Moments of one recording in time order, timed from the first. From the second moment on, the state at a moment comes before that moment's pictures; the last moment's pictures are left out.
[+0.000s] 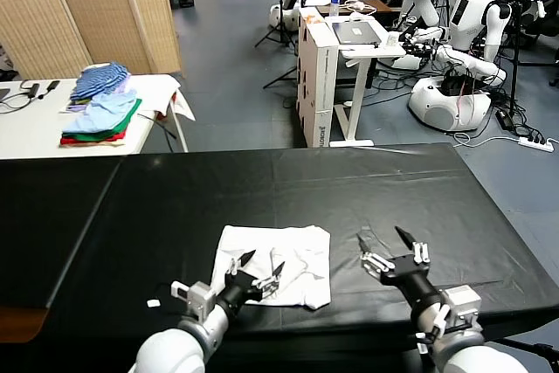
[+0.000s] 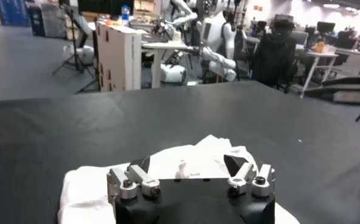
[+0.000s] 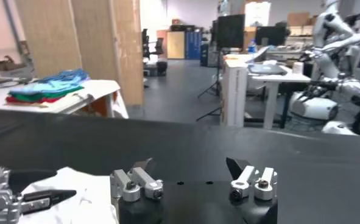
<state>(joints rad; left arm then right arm) 1.39 -1.14 -0.15 -2.13 -0.41 0.48 -0.08 -1.64 1.15 0.60 2.46 0.41 -0.53 0.14</state>
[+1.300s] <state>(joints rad) 1.41 -1.17 -0.01 -2.18 -0.36 0.47 0.01 -1.69 1.19 0.62 2.47 0.40 -0.54 0.15</state>
